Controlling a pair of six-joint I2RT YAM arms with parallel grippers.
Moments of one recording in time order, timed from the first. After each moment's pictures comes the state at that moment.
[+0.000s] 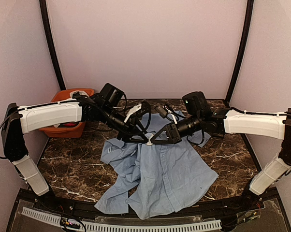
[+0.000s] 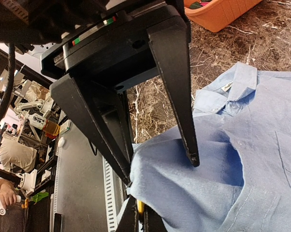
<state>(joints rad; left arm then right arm) -0.76 1.68 1.36 -0.50 0.82 0.34 0.79 1.53 1.08 -0.15 -0.86 0.28</state>
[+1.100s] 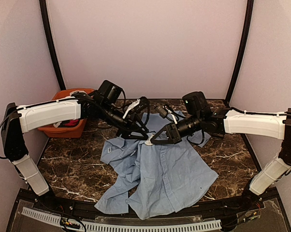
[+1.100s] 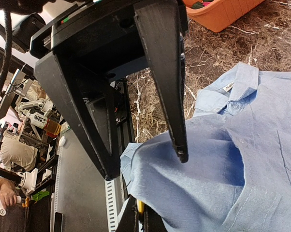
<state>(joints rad) -0.74 1.68 1.38 -0.50 0.90 0.33 0.79 1.53 1.08 -0.15 -0.87 0.28</state>
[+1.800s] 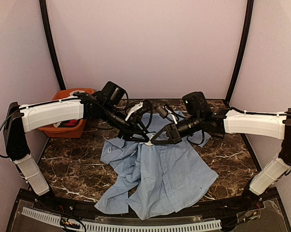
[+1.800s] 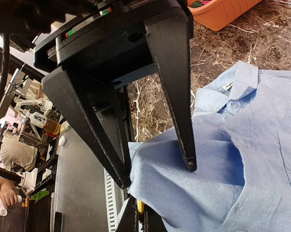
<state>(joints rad) -0.76 1.70 1.41 -0.55 0.85 0.36 0.79 1.53 1.08 -0.16 -0.87 0.28</state>
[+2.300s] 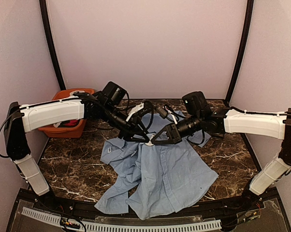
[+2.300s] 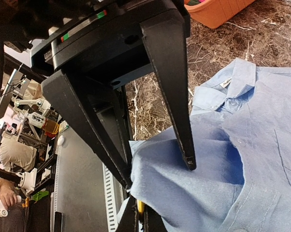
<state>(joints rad) -0.77 1.71 1.42 -0.57 0.82 0.36 0.79 1.53 1.09 -0.18 -0.86 0.27</state>
